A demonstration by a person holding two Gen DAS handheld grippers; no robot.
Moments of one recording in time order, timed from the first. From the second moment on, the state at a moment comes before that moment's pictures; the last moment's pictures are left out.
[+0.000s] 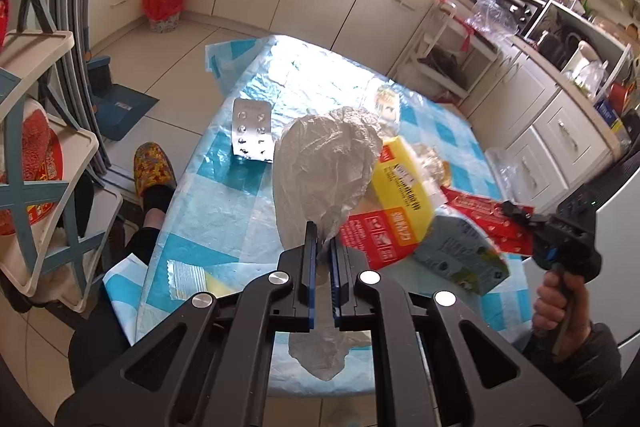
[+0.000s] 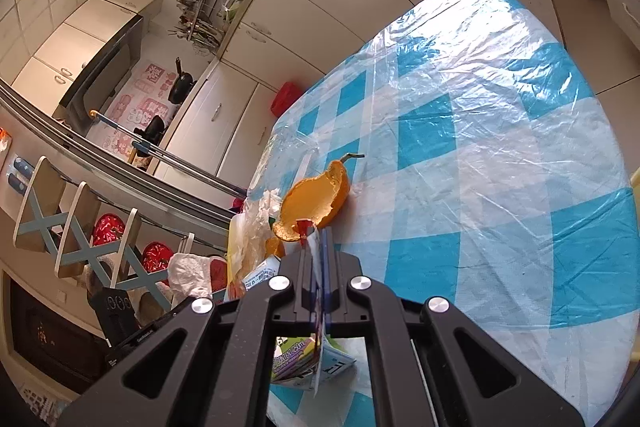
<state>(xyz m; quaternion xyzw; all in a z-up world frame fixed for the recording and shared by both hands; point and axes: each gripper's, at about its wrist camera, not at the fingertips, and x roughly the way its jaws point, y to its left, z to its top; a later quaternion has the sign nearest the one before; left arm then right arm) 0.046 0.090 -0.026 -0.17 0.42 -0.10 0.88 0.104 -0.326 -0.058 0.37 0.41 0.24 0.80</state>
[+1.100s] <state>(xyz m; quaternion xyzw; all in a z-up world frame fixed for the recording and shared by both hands) 0.035 0.071 -0.011 -0.19 0.41 -0.14 0.88 0.092 -0.351 -0.056 0.39 0.40 0.21 0.80</state>
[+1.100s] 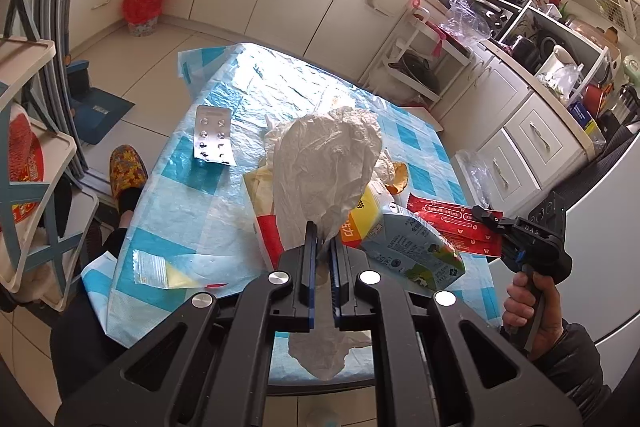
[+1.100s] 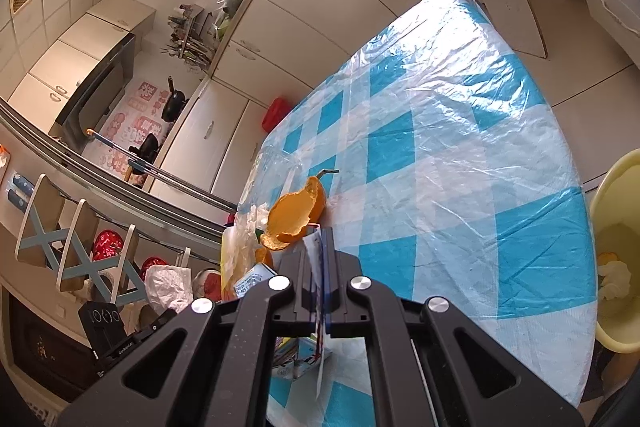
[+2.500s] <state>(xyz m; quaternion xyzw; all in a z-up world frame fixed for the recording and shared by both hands) 0.017 0.043 0.007 -0.16 0.40 -0.16 0.89 0.063 -0.386 -0.046 0.41 0.36 0.21 0.81</state>
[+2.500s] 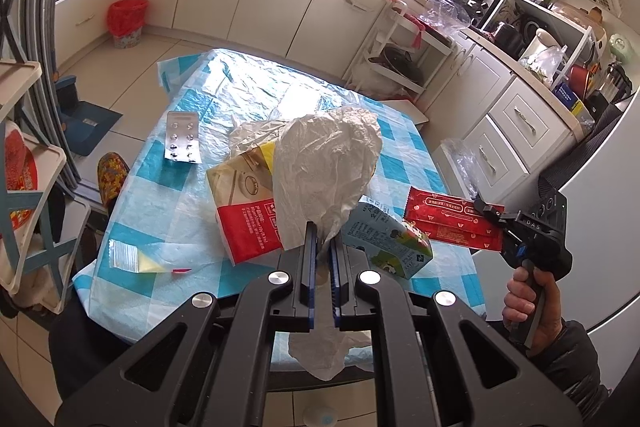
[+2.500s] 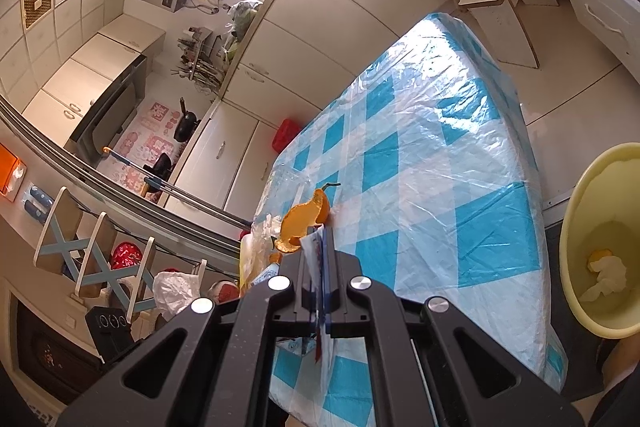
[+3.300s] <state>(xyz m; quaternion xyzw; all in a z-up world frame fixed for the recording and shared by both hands) 0.012 0.035 0.009 -0.16 0.40 -0.17 0.88 0.054 -0.395 -0.043 0.42 0.35 0.21 0.81</state>
